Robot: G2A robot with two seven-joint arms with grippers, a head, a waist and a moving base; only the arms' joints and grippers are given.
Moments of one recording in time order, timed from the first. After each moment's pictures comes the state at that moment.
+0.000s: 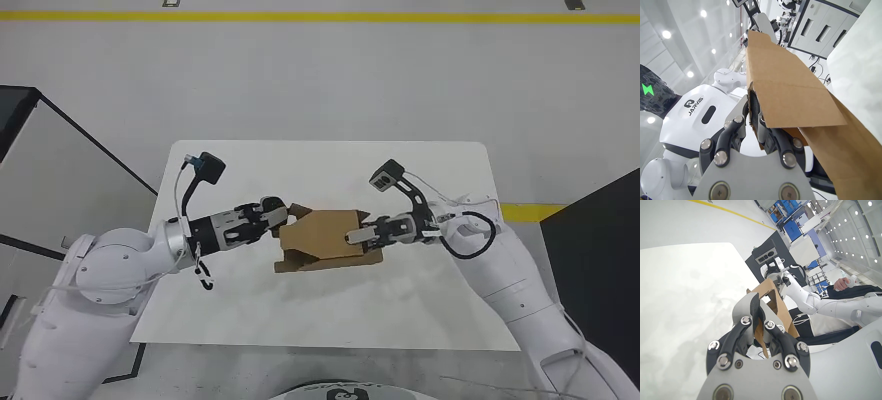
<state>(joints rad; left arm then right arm) 1.54 -0.90 -1.51 -2.15 -0.02 -0.18 -0.88 -1.10 -1.14 1.07 -1.39 0.73 -0.29 1.50</state>
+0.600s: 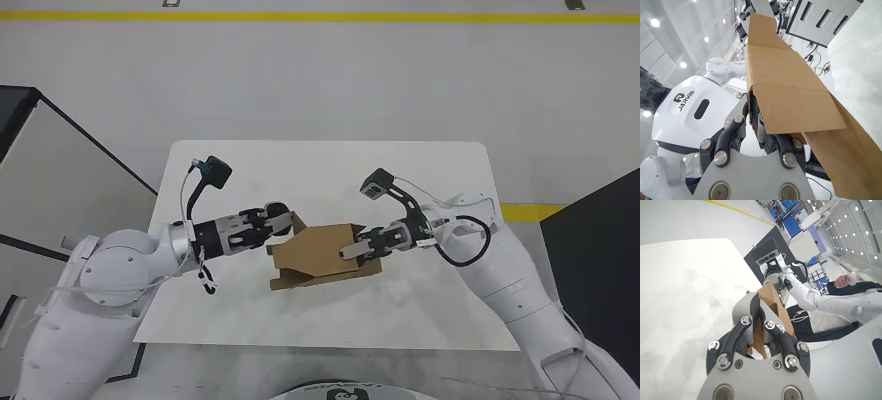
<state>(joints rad) 1.54 -0.90 -1.48 -2.15 -0.01 -0.18 -0.90 -1.09 -1.14 1.03 -1.43 0.69 -0.28 1.54</state>
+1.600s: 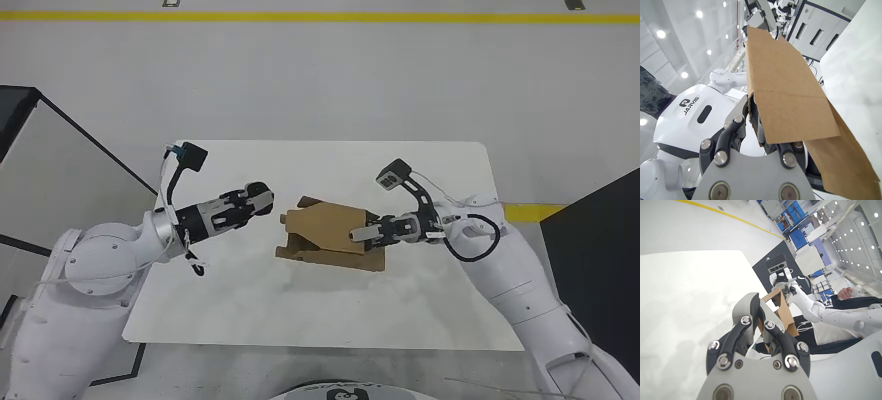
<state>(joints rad) 1.53 -0.89 -1.56 -2.11 -0.01 -0.13 -0.86 -1.12 -1.12 1.09 -1.40 0.73 -0.34 1.46</state>
